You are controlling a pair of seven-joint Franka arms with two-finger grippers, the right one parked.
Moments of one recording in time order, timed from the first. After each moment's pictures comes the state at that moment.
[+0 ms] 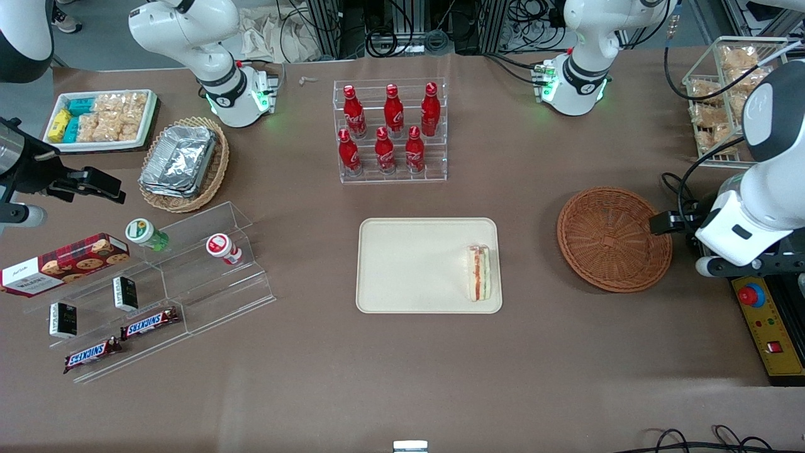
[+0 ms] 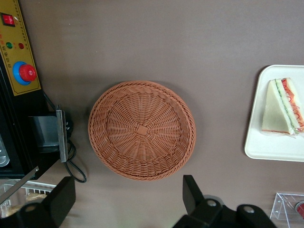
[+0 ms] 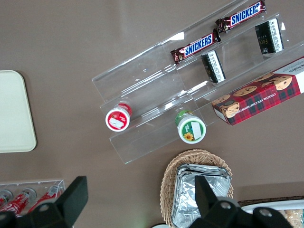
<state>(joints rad) 0.09 0.29 -0.23 -1.36 0.14 1.47 -0.15</state>
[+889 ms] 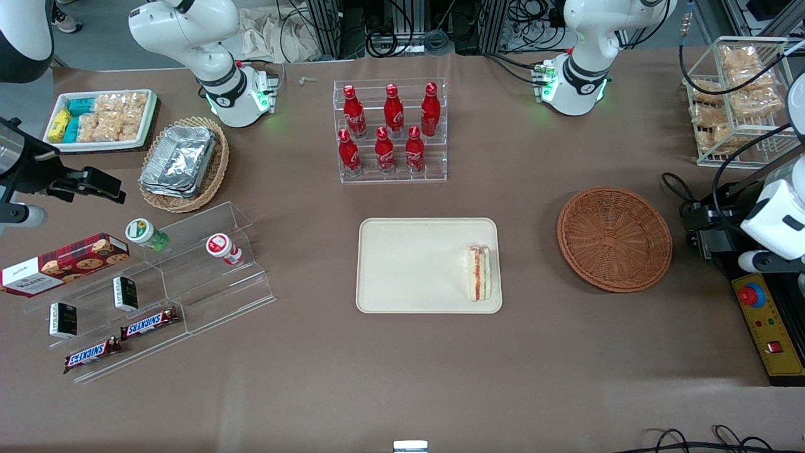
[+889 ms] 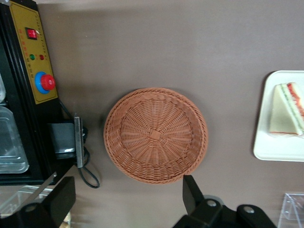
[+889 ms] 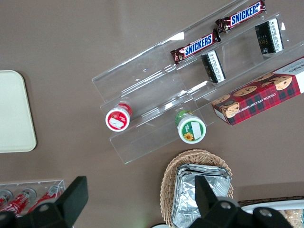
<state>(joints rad) 0.05 0.27 -0.09 -1.32 0.09 1.47 -0.04</state>
